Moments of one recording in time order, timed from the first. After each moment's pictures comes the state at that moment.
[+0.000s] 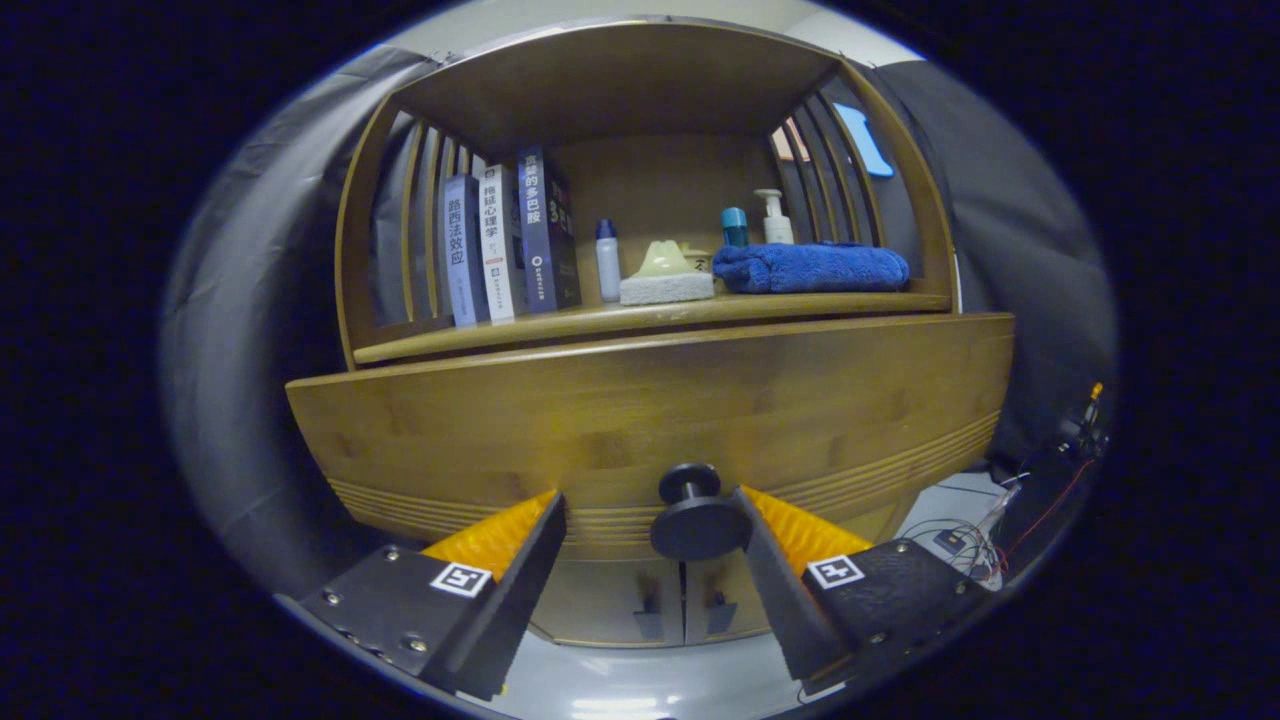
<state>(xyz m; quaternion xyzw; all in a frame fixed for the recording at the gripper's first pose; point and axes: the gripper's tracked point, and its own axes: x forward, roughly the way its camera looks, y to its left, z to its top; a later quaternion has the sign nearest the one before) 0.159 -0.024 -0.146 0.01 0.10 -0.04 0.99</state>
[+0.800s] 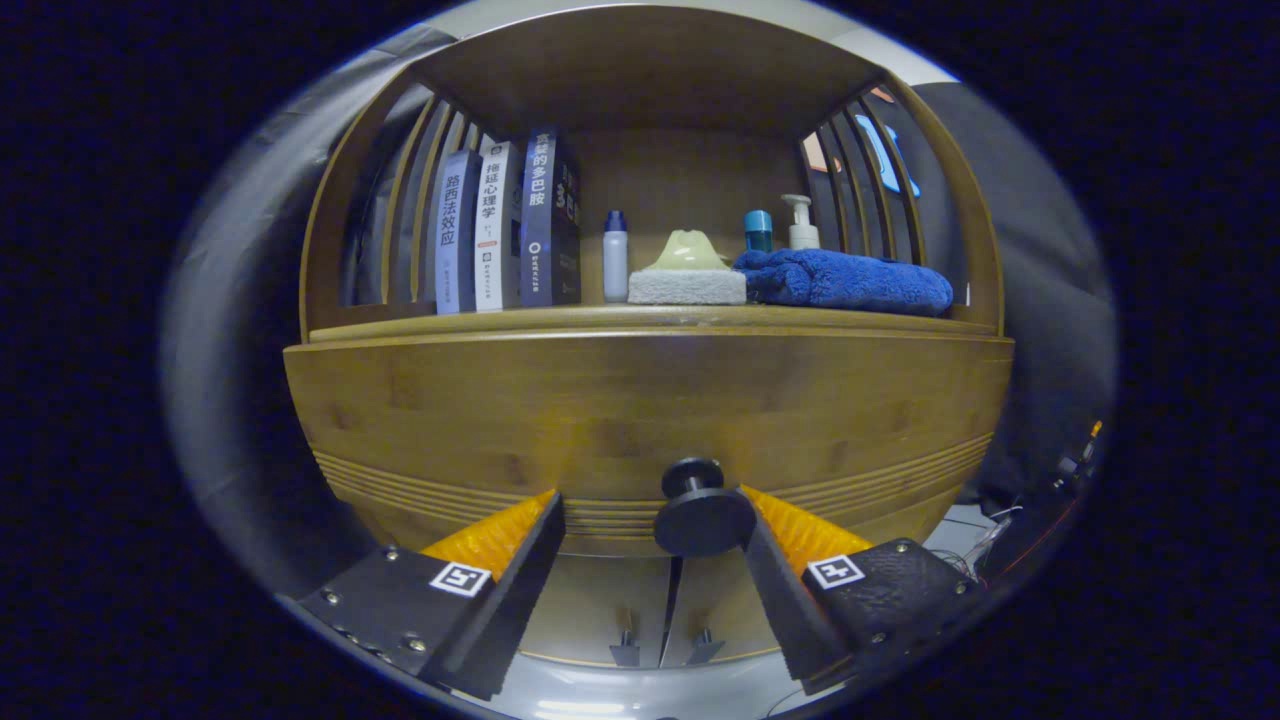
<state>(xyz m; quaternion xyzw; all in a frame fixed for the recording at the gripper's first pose) 0.215 -0.027 -0.150 -0.03 0.09 -0.05 0.99</state>
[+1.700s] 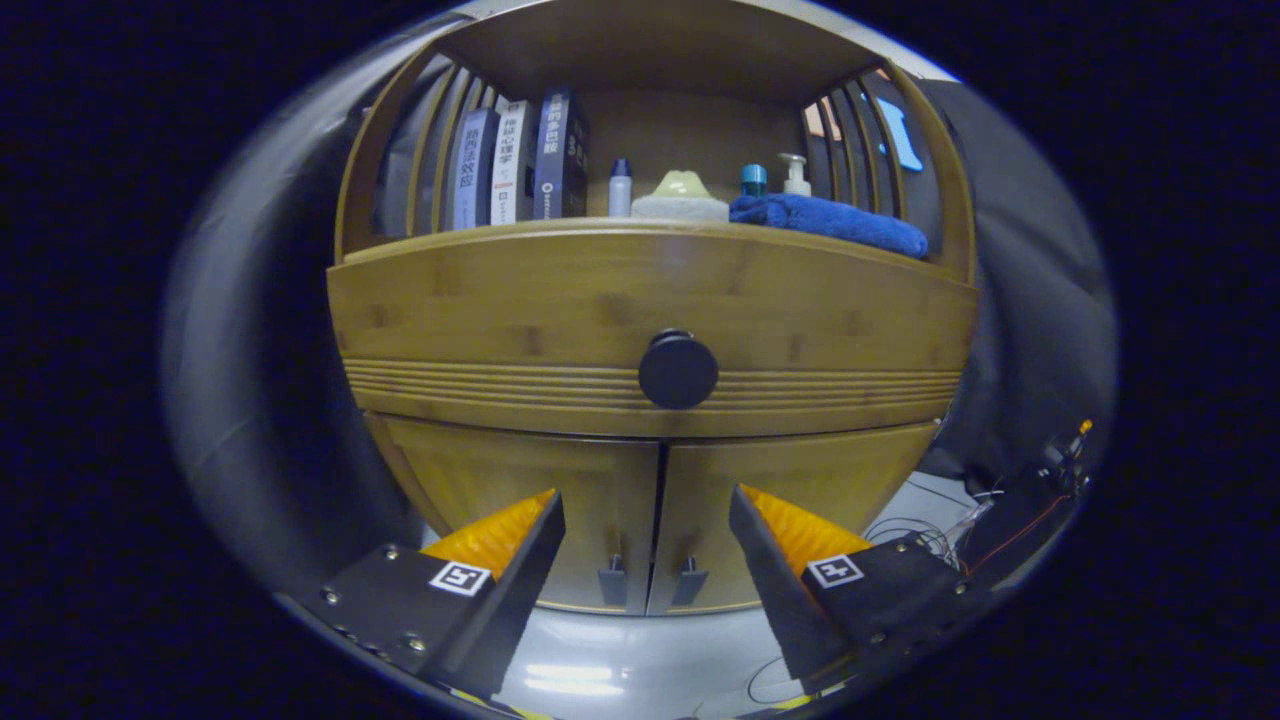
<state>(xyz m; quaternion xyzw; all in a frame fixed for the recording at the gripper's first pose) 0.132 -0.032 -0.184 -0.06 0.17 -0.04 0.98</state>
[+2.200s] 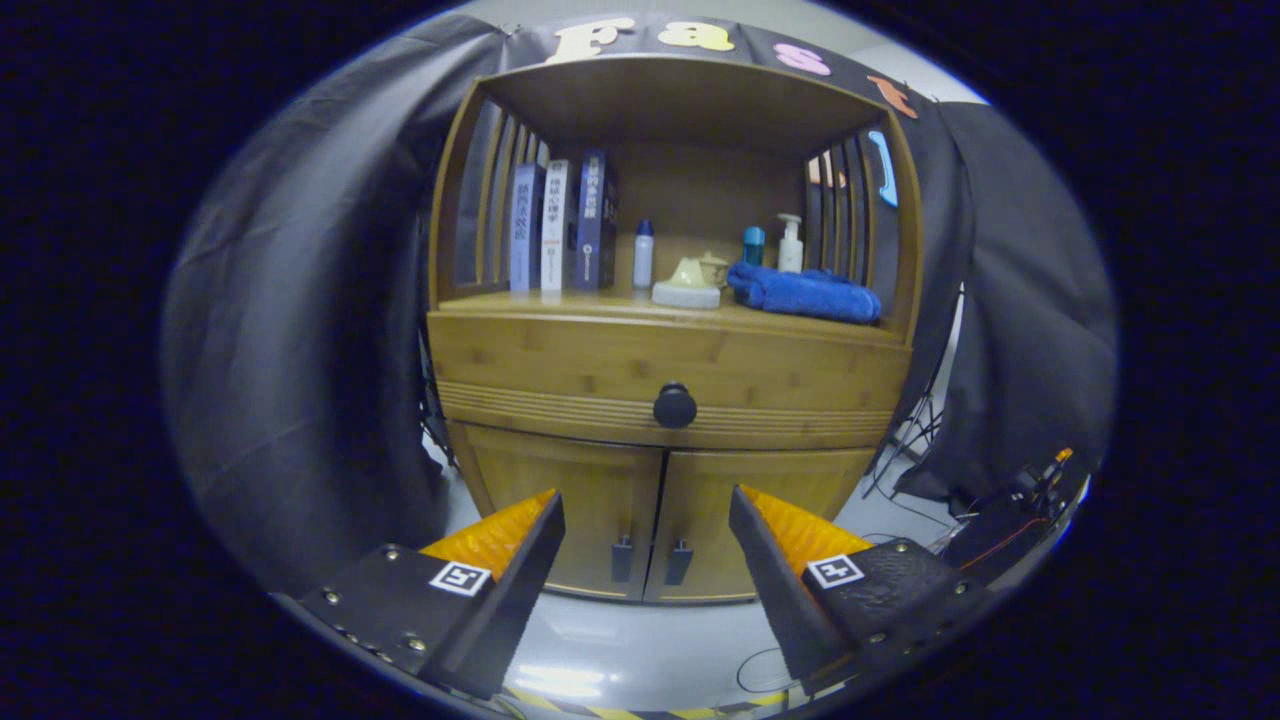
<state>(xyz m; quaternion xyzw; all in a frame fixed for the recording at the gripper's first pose) 0.031 -0.016 -0.100 -0.08 0.13 -0.02 0.99</state>
